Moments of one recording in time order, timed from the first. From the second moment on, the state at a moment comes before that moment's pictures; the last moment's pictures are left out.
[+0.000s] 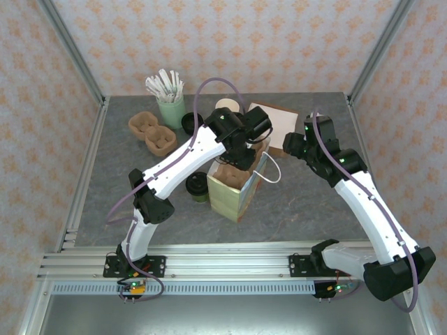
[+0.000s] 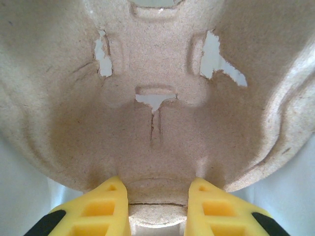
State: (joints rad) left arm -0.86 2.10 2.41 -1.63 -0.10 -0.44; right arm 0.36 1.11 1.20 -0.81 0.18 0.47
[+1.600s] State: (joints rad) left arm -0.87 2.07 2.45 -1.70 -0.05 -0.47; right arm 0.36 1.14 1.17 -0.78 0.16 0.47
